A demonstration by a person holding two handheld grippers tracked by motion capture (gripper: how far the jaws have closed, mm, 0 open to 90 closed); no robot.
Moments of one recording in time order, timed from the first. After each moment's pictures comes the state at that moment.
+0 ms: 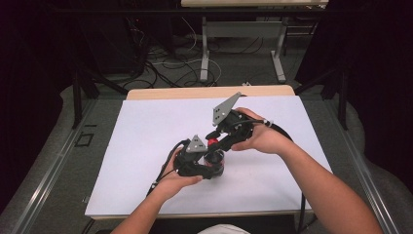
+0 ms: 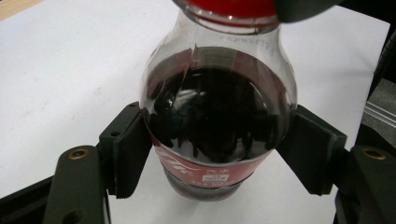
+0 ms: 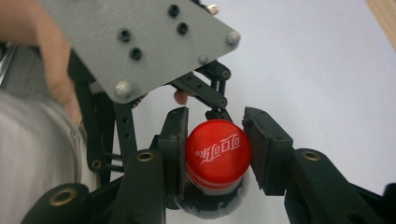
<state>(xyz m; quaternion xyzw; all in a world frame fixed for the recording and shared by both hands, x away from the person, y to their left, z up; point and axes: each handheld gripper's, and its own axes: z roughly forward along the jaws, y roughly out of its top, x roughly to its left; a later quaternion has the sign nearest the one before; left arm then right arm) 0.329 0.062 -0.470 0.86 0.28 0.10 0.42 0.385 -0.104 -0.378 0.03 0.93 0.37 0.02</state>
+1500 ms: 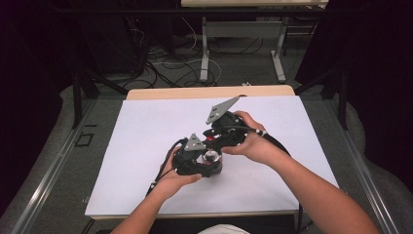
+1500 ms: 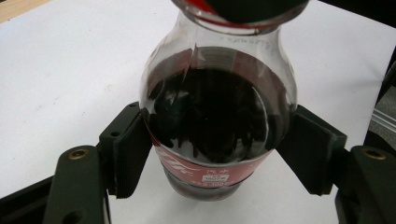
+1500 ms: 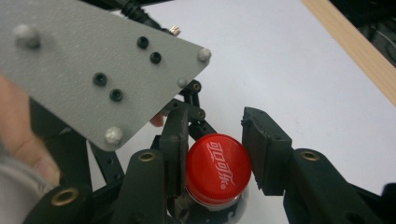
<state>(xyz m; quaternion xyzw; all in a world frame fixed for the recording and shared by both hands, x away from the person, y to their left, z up) 0.332 0.066 -0.468 0.86 0.29 0.11 0.41 0.367 -0.091 -0.376 0.14 0.91 0.37 0.08</state>
